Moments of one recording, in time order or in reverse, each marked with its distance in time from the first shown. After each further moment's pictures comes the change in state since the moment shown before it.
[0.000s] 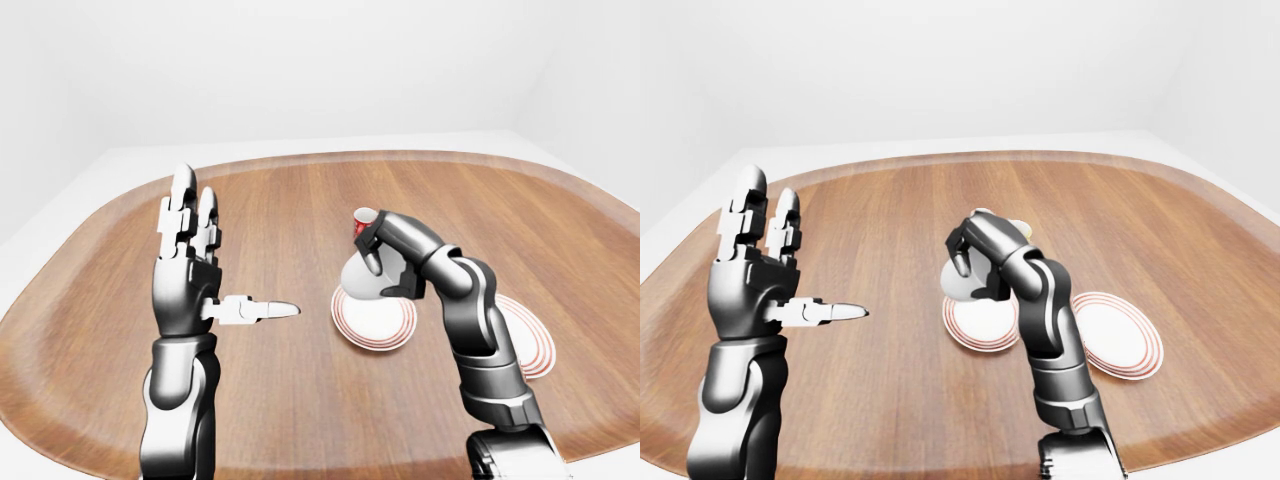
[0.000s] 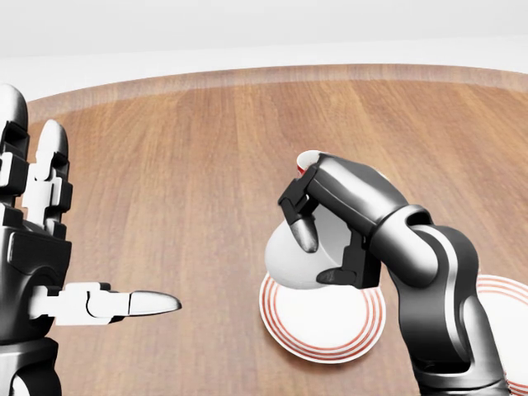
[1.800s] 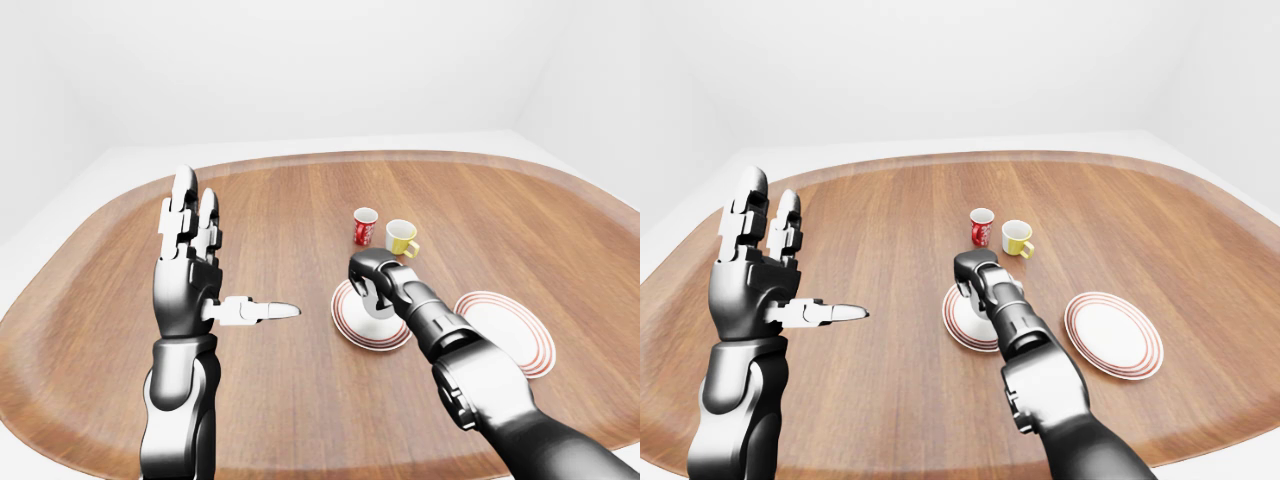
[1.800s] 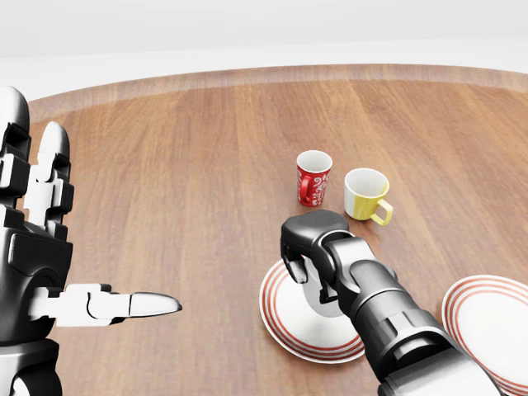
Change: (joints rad) left arm 0.005 -0.001 -0.002 0.000 -0.004 0.000 -0.001; right arm -0.488 0.071 0.134 1.412 -0.464 -0.158 -0.551
